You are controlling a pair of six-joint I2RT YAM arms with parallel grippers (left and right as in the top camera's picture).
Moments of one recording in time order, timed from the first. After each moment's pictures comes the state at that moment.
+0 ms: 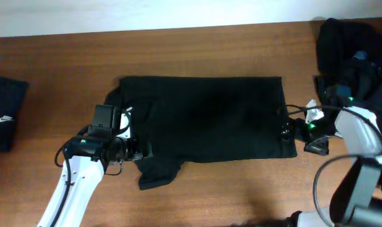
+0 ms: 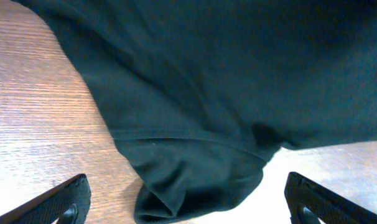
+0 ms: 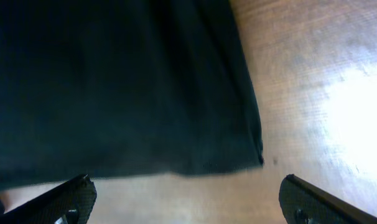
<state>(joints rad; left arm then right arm) -0.16 1.28 0.89 -0.85 0.21 -0.30 -0.34 1.67 1.06 -1.01 -0.28 0.01</state>
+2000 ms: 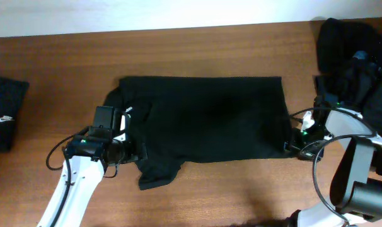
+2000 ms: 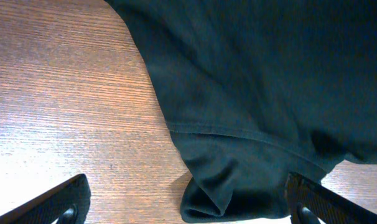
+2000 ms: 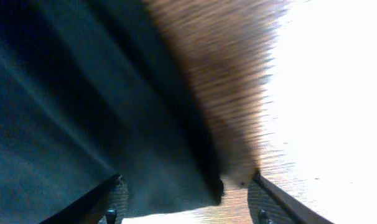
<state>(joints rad) -0.16 1.28 0.89 -0.90 0.05 -0.30 -0.32 1.77 0.98 -0.92 -0.14 0.08</state>
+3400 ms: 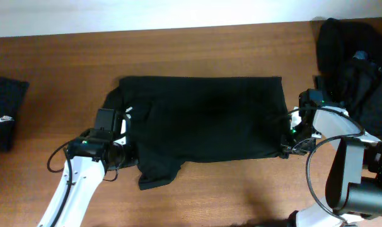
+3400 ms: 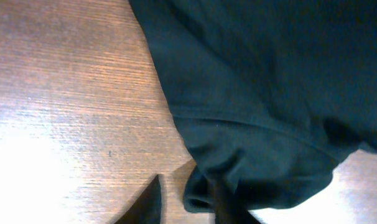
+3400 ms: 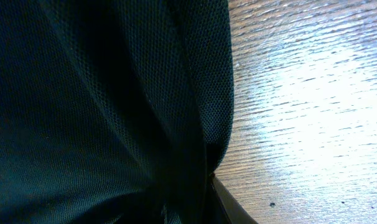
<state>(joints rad) -0.16 1.29 0.86 -0.92 0.06 -0.30 -0.21 1.76 0.97 -0.87 -0.07 0.08</state>
